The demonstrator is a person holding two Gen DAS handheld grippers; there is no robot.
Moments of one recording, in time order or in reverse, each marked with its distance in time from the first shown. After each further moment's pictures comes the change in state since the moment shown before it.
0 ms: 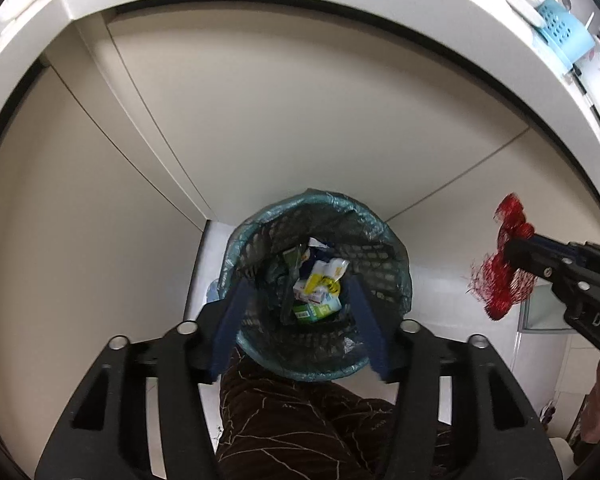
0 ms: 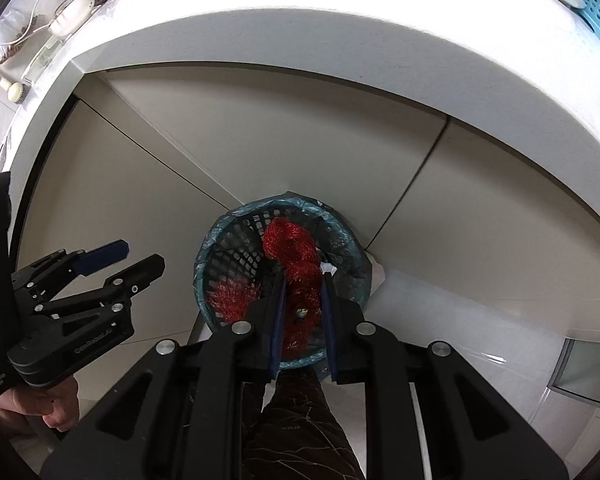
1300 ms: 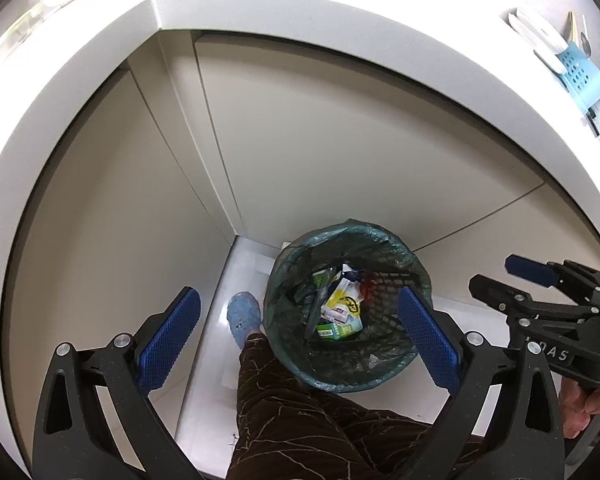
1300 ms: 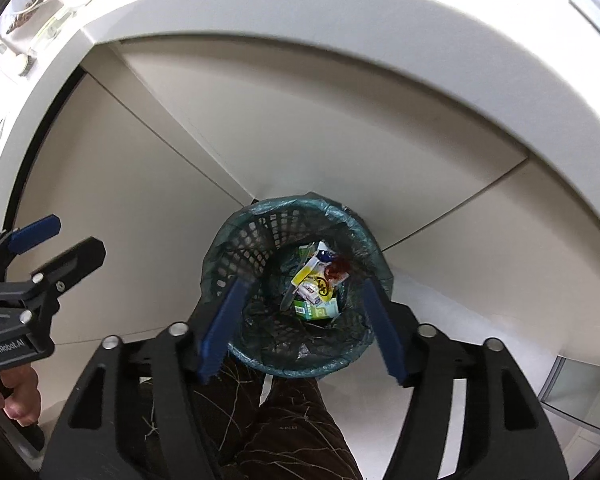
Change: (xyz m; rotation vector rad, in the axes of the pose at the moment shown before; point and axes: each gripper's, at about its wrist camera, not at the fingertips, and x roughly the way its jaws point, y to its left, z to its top) left arm -0.040 0.045 0.009 -0.074 -0.069 0.040; right arm 0.020 0.031 0.011 -0.069 0.027 -0.019
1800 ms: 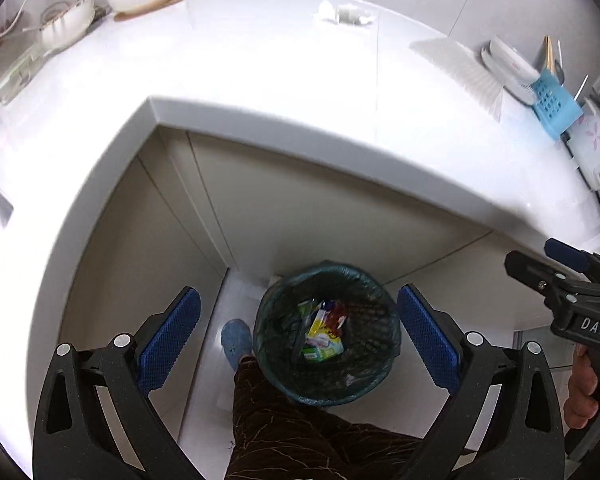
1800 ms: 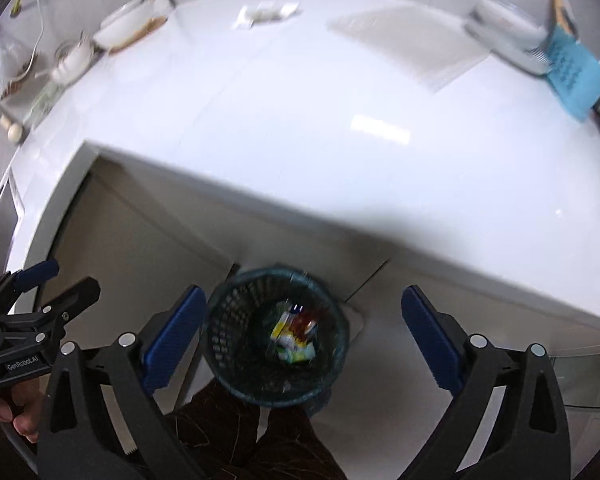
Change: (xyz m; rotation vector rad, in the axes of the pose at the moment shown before) left arm -0.072 -0.014 0.043 0.018 -0.093 -0.038; right arm -0.113 -0.029 0.029 0.103 -0.209 -0.084
